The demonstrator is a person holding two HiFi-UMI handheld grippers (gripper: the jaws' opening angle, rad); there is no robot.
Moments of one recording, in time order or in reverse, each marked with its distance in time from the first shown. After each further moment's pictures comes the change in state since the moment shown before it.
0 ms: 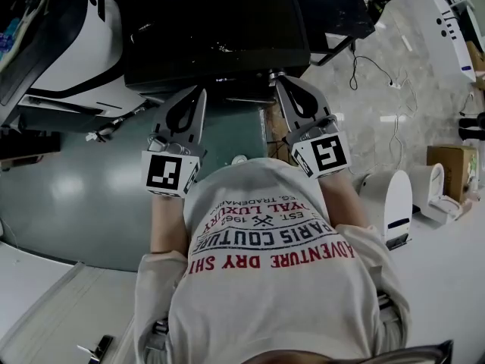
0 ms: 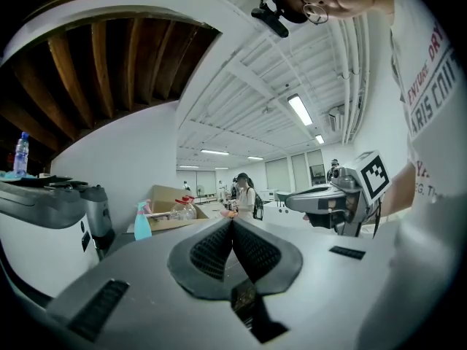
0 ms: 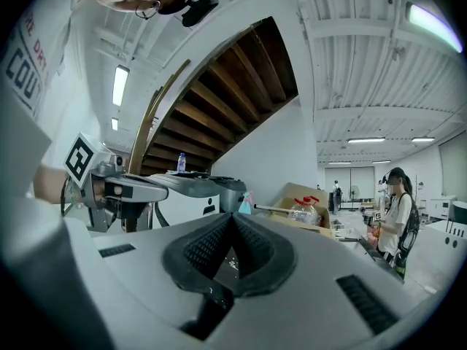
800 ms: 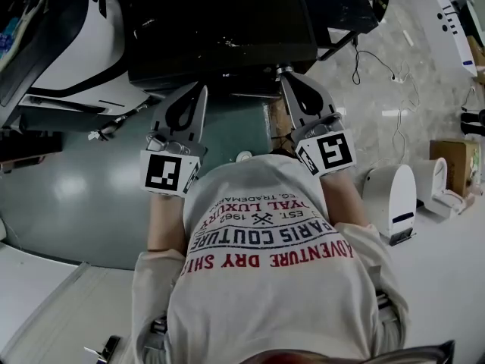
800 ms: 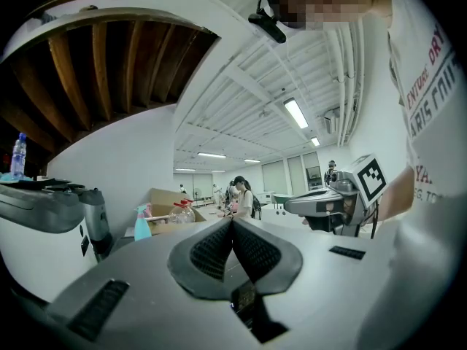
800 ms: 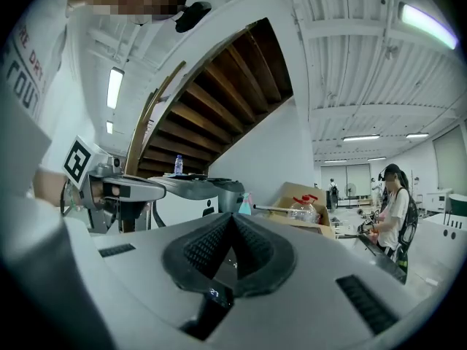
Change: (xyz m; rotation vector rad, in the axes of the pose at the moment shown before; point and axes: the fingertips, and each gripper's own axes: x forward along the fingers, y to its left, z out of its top) left arm -0.012 0.014 0.004 0.014 -0.023 -0.021; right arm 0.007 0.011 0.000 0.034 -0.011 -0.023
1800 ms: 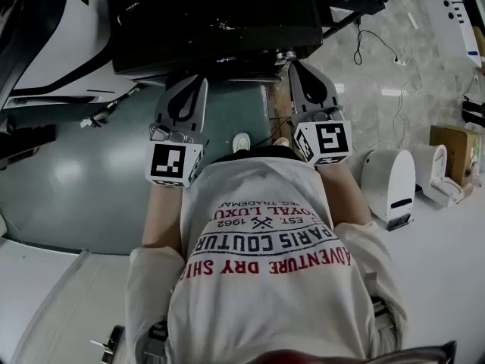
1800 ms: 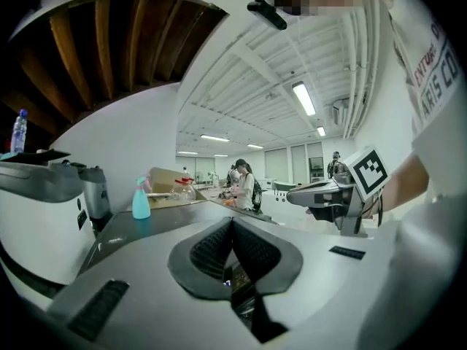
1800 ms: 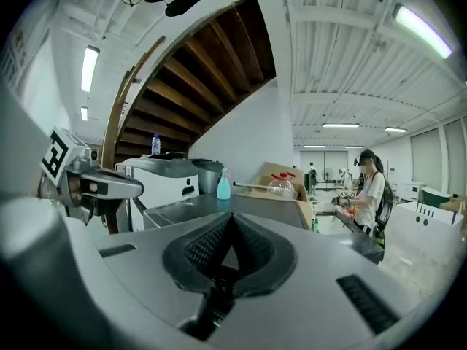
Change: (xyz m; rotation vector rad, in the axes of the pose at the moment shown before) left arm 0.025 -0.003 -0.074 -0.046 0.136 0.005; right arm 0.007 -0.039 -0.073 0.064 0.152 -0.172
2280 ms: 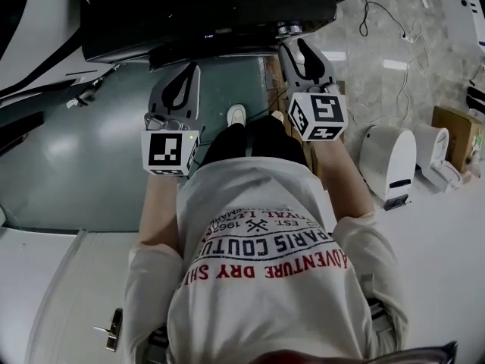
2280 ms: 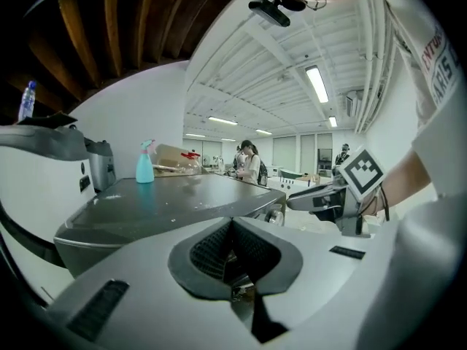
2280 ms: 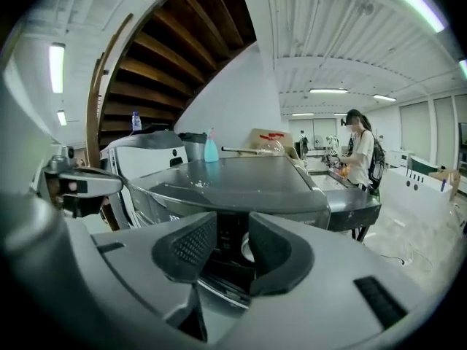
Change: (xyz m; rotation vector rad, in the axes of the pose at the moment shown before) left arm 0.029 -0.001 -0.094 -0.071 0.127 0.044; right arm 0.040 -0.024 -0.118 0.135 0.216 -0.050
